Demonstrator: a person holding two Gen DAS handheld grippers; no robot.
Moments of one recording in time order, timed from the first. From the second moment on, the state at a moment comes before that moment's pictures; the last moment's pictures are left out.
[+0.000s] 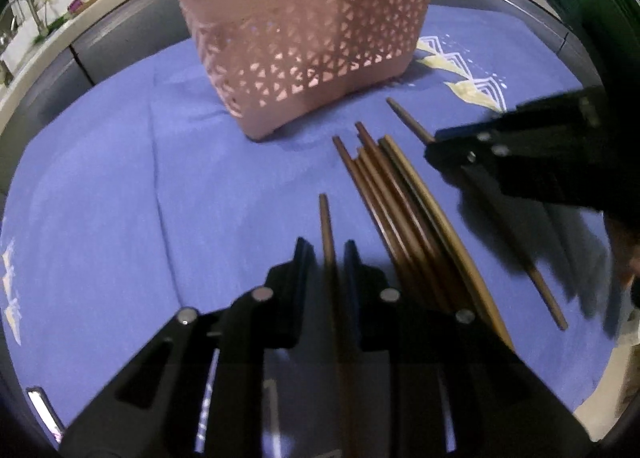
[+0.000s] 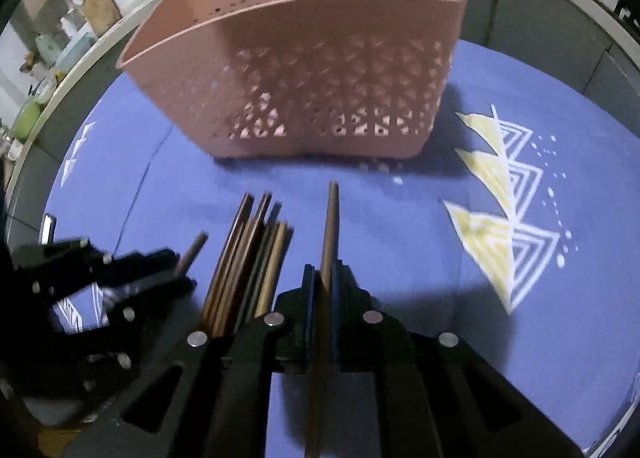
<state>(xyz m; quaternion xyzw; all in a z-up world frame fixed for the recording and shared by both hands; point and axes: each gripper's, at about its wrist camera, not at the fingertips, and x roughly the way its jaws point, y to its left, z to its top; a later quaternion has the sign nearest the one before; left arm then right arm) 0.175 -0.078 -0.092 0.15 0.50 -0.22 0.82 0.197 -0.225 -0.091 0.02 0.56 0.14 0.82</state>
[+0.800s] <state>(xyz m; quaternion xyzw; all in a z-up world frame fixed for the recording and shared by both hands) 0.099 -0.010 0.091 0.03 0.29 -0.29 0.91 0.073 -0.259 0.063 0.07 0.24 0.19 0.95</state>
